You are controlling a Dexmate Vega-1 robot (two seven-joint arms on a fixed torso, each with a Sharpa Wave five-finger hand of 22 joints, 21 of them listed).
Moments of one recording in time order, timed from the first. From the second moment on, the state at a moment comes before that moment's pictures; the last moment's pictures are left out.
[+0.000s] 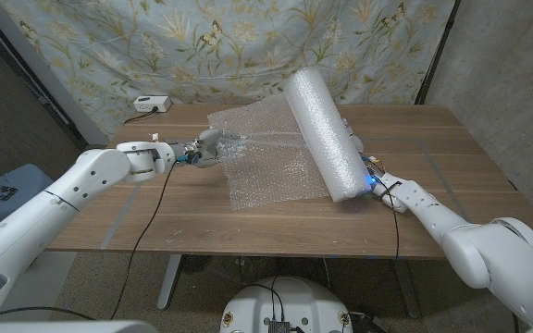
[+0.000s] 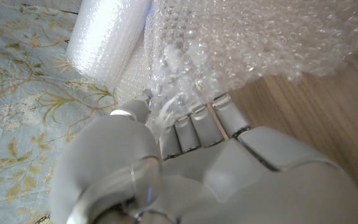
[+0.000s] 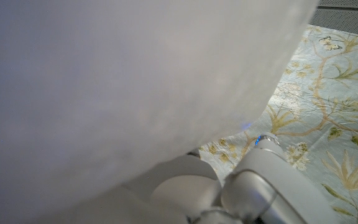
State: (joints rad) left arm 0.85 0.89 0.27 -1.84 -1.26 0.61 0.05; left_hand 0.89 0.19 0.67 -0.09 0.18 0.87 0.07 0.24 0.24 1.00 -0.09 0.38 0.46 1.10 -0.17 0.40 0.25 0.85 -0.05 0.75 0.20; right arm -0.53 -0.30 -0.24 -0.65 1.09 -0.33 1.06; right_hand 0.29 -0.01 0.13 -0.03 0.25 0.22 0.07 0.21 0.20 0.32 0.16 0.33 0.41 0.40 0.03 0.33 0.30 0.62 0.15 0.21 0.18
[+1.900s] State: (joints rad) left arm 0.84 0.96 0.26 -1.88 -1.30 0.68 0.04; left_hand 0.88 0.19 0.67 -0.08 0.18 0.87 0.07 0.22 0.25 1.00 -0.09 0.37 0.47 1.10 -0.17 0.40 0.25 0.84 -0.05 0.78 0.19; right arm -0.56 -0.34 -0.21 -0.69 1.11 -0.31 1.01; right_hand 0.26 -0.04 0.09 -0.02 0.26 0.22 0.07 0.21 0.20 0.32 0.16 0.32 0.42 0.40 0.03 0.32 0.30 0.62 0.16 0.21 0.18
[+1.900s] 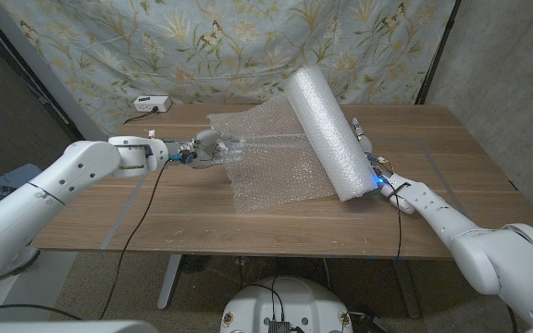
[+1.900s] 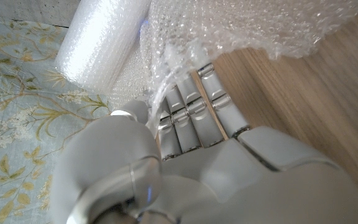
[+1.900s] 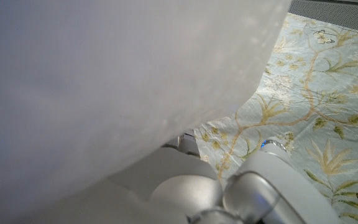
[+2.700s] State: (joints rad) left arm 0.86 0.97 0.24 -1.88 -1.34 0.70 0.05; left_hand 0.88 0.19 0.67 -0.08 0.18 0.87 0.07 0.22 0.25 1.00 -0.09 0.36 0.47 1.10 -0.17 0.40 0.25 0.84 -0.04 0.79 0.19; right arm -0.56 -0.34 -0.22 -0.69 1.12 -0.35 0.98; right_hand 0.24 -0.03 0.09 -0.01 0.27 0.22 0.07 0.21 0.20 0.32 0.16 0.31 0.42 0.40 0.03 0.32 0.30 0.65 0.16 0.21 0.18
